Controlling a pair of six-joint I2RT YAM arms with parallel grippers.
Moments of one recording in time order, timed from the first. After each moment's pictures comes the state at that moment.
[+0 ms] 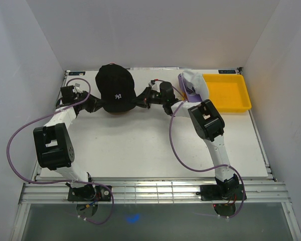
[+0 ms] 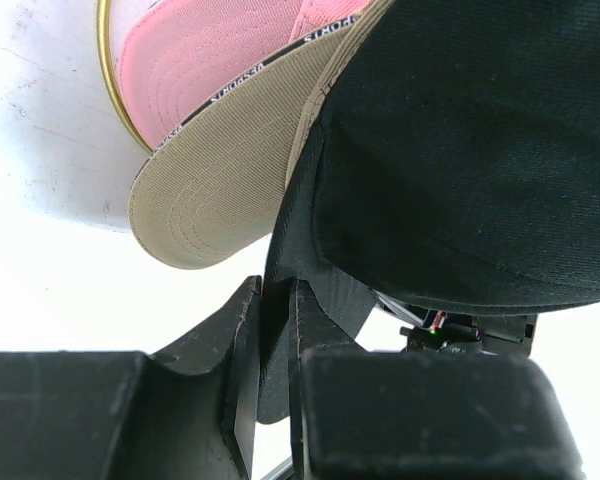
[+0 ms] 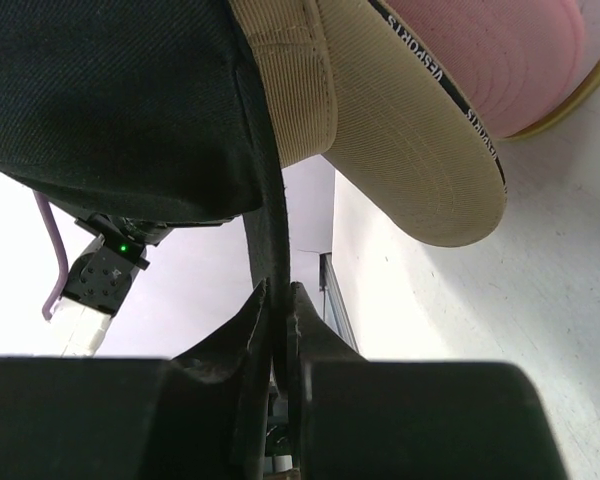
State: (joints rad) left arm 0.19 1.65 1.06 -0.14 0.64 -0.86; right arm 0.58 2.34 1.54 0.65 -0.79 1.41
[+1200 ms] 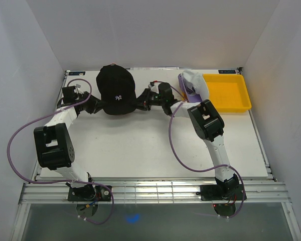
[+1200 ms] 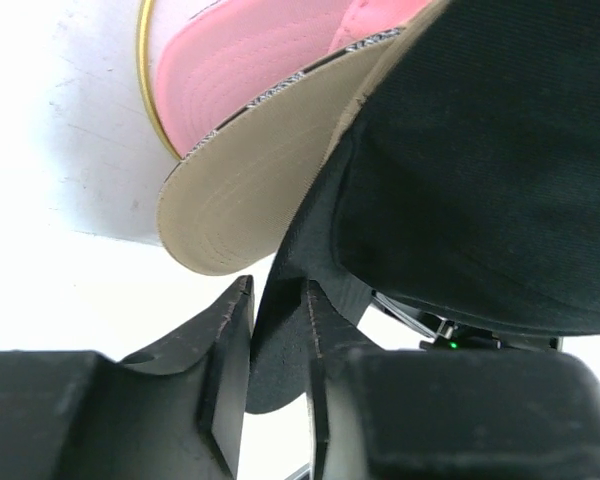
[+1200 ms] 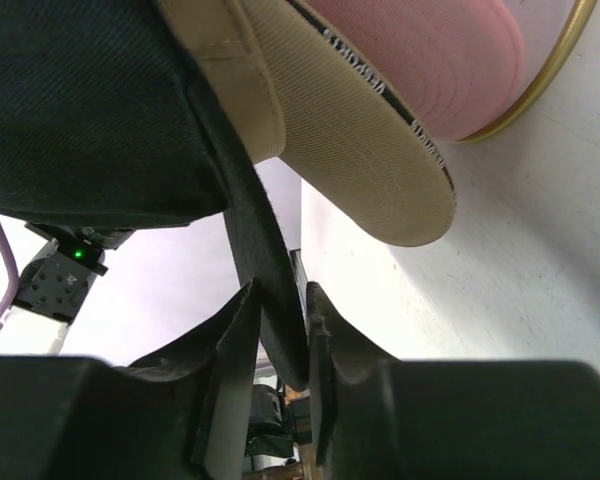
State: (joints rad) left arm 0.17 1.65 1.06 -0.17 0.59 -0.83; right arm 0.58 2.35 1.54 0.56 -0.78 1.32
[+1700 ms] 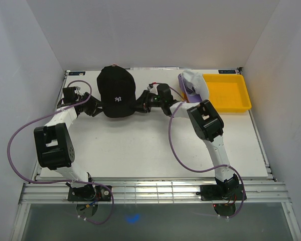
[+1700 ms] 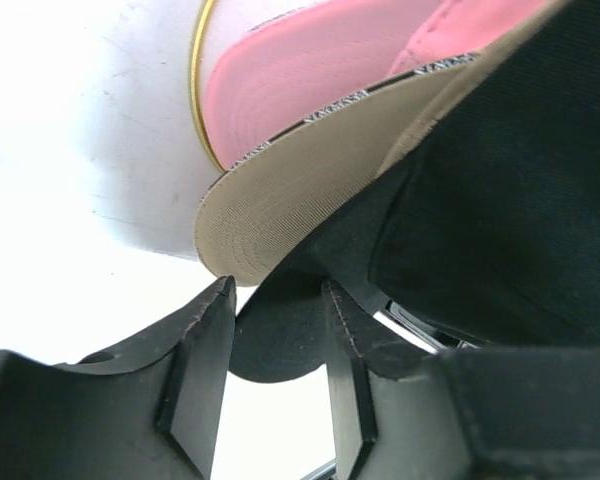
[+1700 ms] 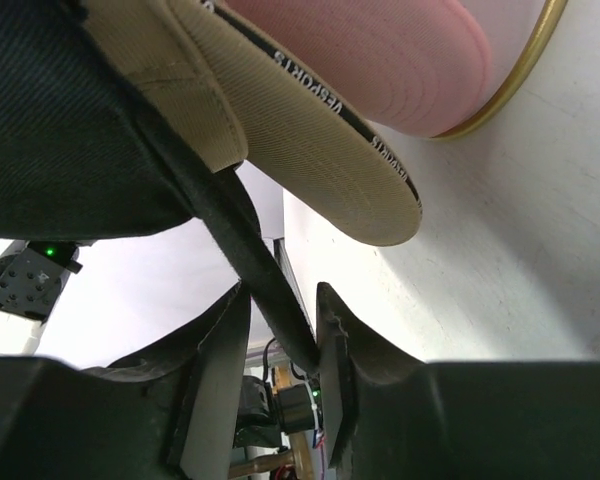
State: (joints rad) left arm 0.17 1.65 1.06 -0.22 0.53 -0.81; right arm 0.59 2.34 1.54 0.50 -0.78 1.27
